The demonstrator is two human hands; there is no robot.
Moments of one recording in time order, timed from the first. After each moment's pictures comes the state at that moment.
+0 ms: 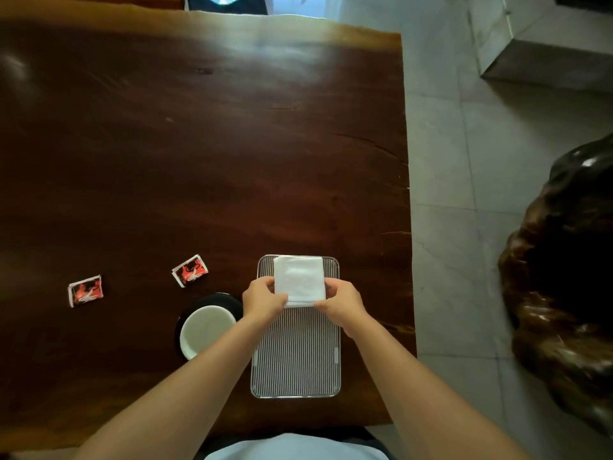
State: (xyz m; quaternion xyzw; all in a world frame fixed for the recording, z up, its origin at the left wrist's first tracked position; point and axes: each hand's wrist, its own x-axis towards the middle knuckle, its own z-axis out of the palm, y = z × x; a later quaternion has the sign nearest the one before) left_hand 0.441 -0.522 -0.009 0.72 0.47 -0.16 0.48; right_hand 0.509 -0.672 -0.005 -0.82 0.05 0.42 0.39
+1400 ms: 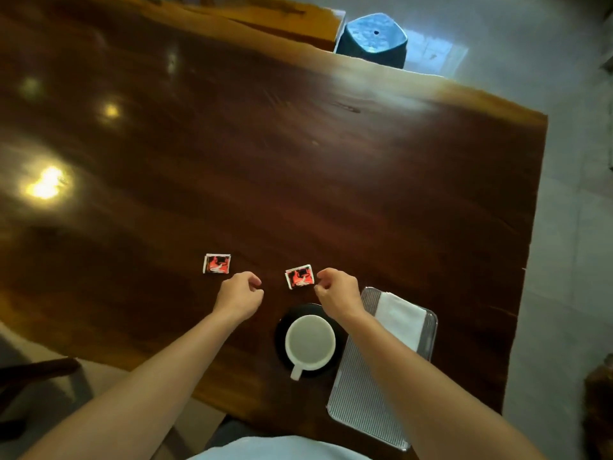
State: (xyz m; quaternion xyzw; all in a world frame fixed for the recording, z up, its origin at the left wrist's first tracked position) left_hand 0.304 -0.310 0.031 0.74 0.54 -0.13 0.38; right_hand 0.457 -0.456 0.032 -0.87 -0.21 0.37 0.26
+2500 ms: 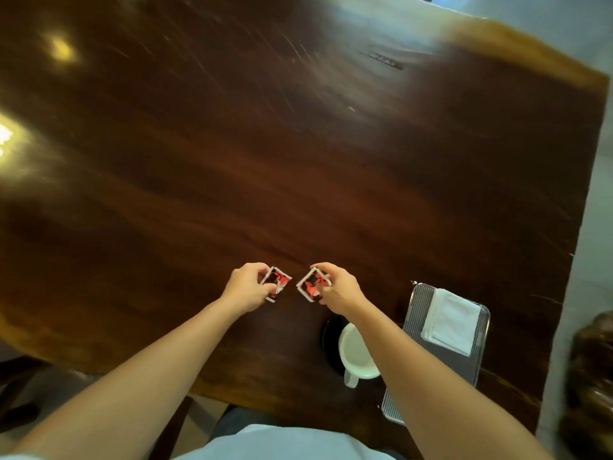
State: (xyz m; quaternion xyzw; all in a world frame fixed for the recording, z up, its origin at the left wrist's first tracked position) left_hand 0.272 -0.216 -0.026 0.73 0.46 -0.21 0.45; right_hand 0.411 -0.367 -0.011 -0.82 -0.14 0.50 0.23
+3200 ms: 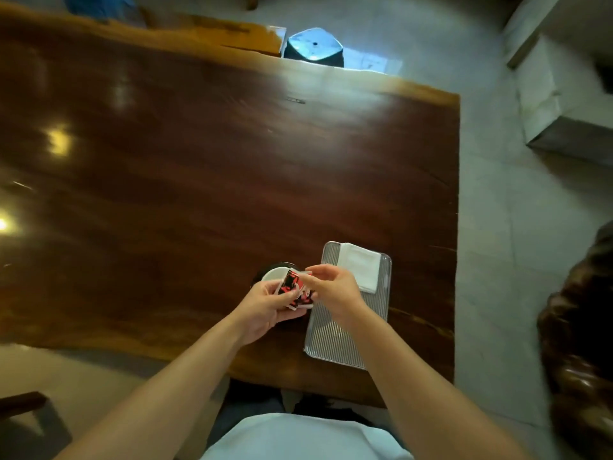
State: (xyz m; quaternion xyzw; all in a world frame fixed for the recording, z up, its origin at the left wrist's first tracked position) left_hand 0.270 -0.432 0.068 0.39 0.35 -0.09 0.84; right_hand 0.386 -0.553 0.078 -0.74 -0.02 0.43 0.51
